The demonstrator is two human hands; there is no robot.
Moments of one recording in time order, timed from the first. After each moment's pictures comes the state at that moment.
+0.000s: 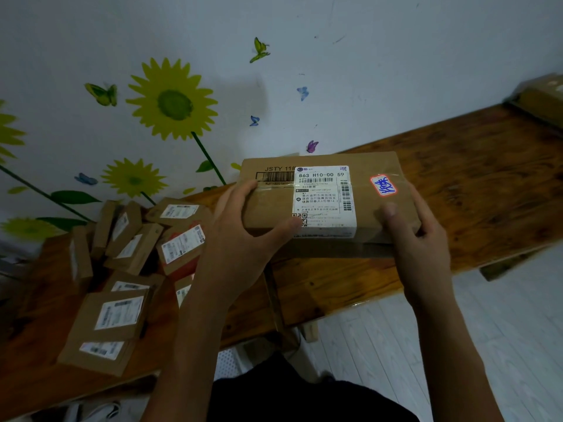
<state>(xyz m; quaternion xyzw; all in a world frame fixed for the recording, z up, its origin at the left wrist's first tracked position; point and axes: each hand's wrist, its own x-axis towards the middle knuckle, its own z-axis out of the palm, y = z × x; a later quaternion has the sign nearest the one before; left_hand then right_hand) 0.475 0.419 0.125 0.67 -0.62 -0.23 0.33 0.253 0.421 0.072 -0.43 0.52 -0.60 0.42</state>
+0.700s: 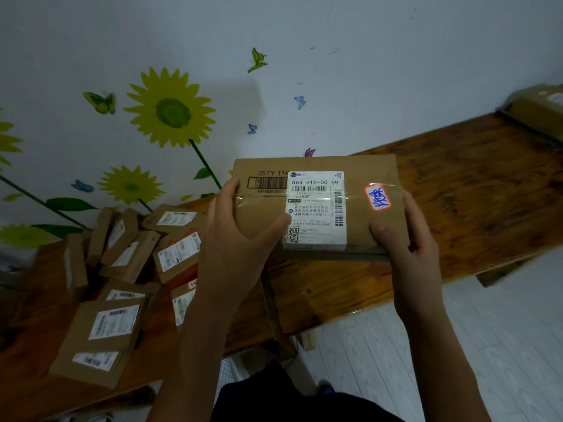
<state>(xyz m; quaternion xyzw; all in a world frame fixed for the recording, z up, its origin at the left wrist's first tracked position) 0.475 0.412 0.118 0.68 -0.58 -0.21 0.39 0.257 0.425 0.066 -0.43 0.49 -0.62 0.43</state>
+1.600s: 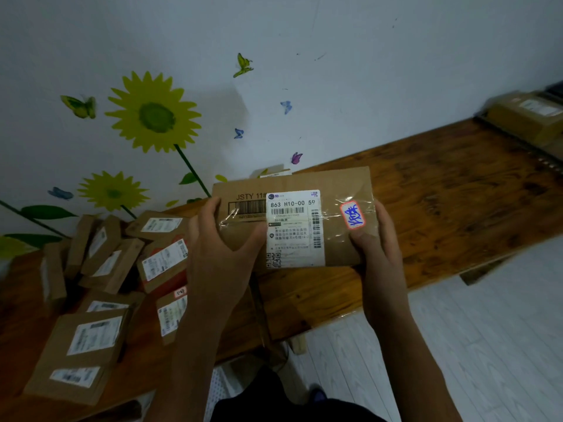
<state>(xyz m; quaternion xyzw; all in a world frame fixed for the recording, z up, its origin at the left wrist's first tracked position) 0.480 0.402 0.095 0.70 -0.56 -0.16 0.42 0.274 0.413 0.053 -0.37 0.48 -0.62 0.51</state>
